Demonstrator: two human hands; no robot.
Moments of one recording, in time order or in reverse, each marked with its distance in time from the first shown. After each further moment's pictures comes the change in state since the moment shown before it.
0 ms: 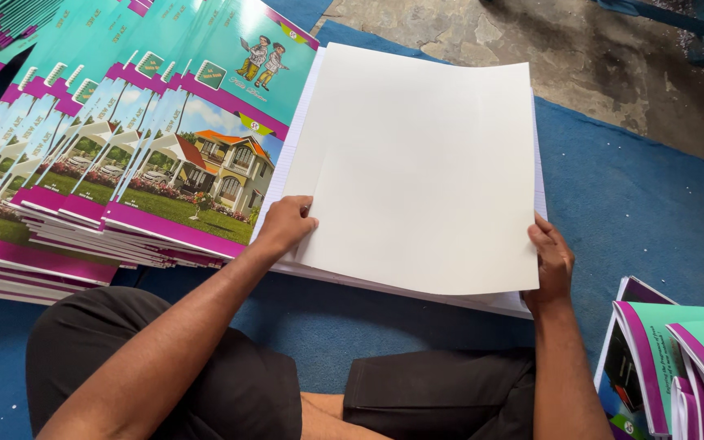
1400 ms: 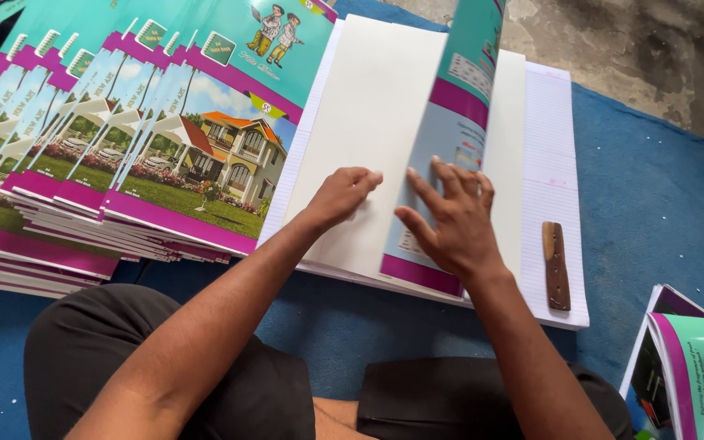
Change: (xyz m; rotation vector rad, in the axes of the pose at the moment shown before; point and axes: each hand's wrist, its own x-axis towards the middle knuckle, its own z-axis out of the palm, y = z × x) left_hand 0.047 0.041 0.026 -0.451 -0.217 -0.101; right_hand 0.004 -0.015 0.158 -1.231 -0.412 -0.811
